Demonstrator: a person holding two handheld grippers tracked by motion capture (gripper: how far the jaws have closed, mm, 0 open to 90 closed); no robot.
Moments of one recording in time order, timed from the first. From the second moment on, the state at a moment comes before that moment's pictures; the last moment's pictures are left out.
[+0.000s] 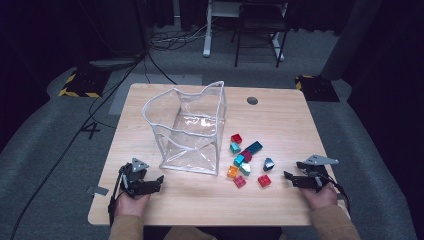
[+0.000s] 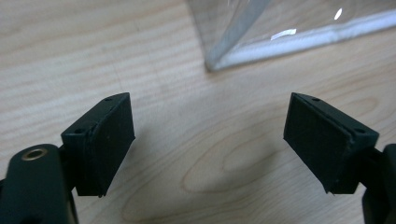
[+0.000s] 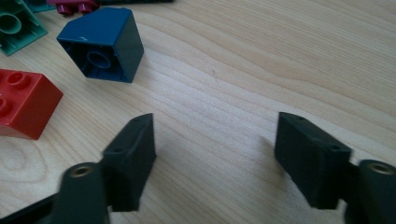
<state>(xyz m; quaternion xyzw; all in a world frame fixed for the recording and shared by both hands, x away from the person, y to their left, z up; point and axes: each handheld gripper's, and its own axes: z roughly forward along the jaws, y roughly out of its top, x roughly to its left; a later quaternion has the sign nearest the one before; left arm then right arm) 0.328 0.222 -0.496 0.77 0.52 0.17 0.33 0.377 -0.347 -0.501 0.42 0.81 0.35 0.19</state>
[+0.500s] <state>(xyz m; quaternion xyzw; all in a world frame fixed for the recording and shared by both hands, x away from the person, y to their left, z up) 0.340 0.223 -0.459 0.75 0.50 0.19 0.39 0.350 -0.313 -0.452 0.36 0.83 0.36 0.22</state>
